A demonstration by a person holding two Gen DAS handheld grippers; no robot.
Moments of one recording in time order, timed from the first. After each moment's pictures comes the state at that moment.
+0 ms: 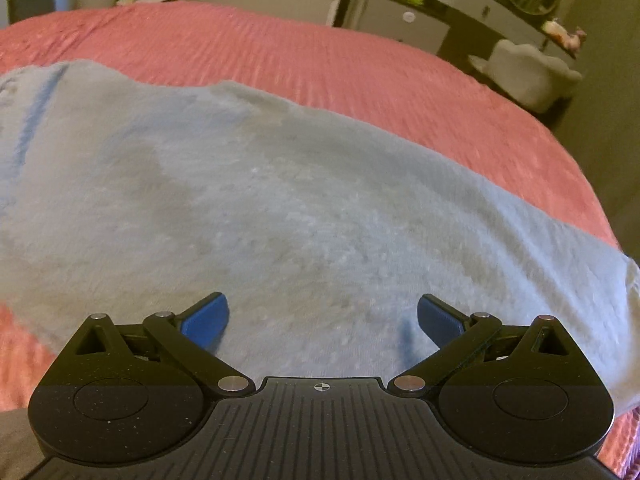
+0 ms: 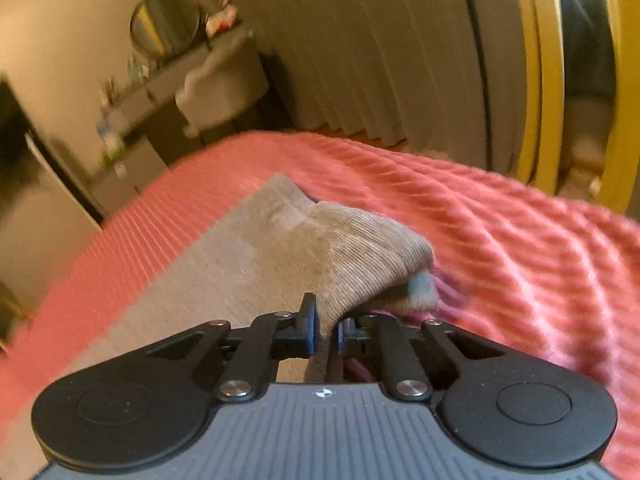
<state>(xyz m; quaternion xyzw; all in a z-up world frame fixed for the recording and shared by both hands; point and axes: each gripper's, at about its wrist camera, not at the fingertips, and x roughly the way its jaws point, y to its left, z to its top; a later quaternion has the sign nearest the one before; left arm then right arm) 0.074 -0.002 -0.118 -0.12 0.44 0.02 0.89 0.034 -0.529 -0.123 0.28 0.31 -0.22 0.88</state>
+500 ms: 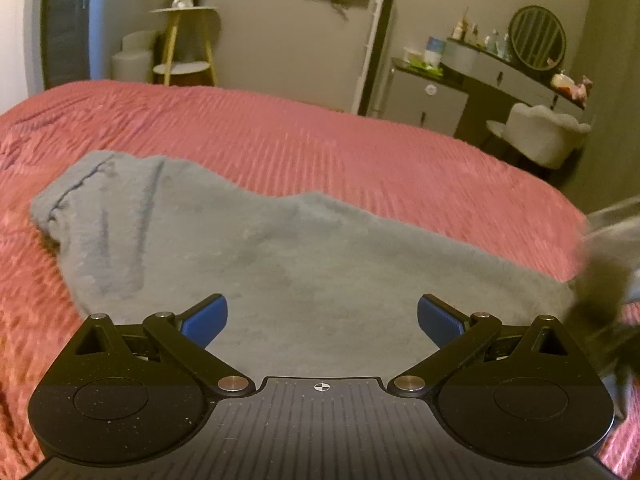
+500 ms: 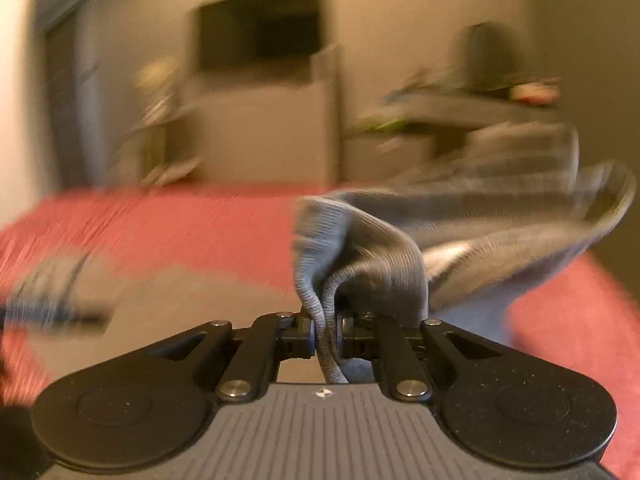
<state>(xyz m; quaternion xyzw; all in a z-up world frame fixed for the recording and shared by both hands) 0.025 0.064 -0.059 -0.10 0.35 0.07 0.93 0.051 -0.231 -0.058 -0.01 0.26 0.14 0.95</state>
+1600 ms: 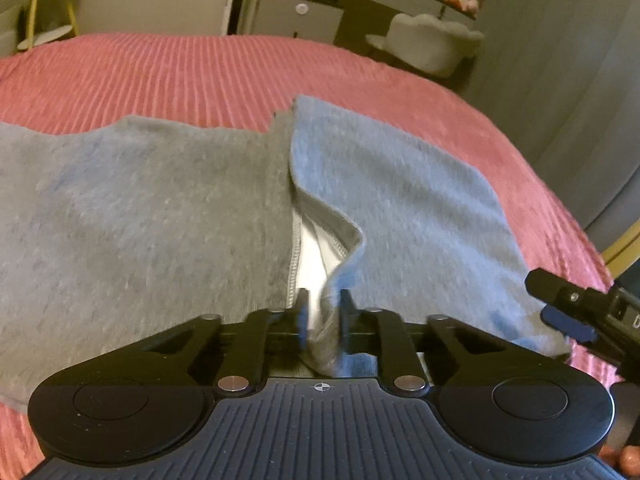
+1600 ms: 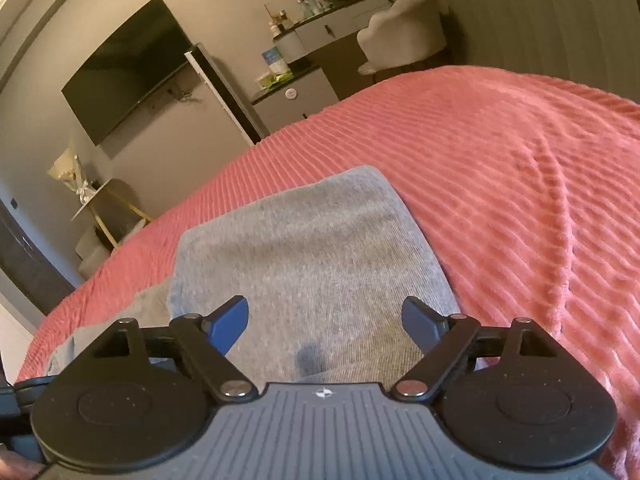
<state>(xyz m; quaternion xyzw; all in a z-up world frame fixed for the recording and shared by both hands) 0.070 -0.024 -0.115 -0.06 0.42 -0.13 0.89 0.028 -0.338 -0.122 0.27 0.31 0.02 0.91</state>
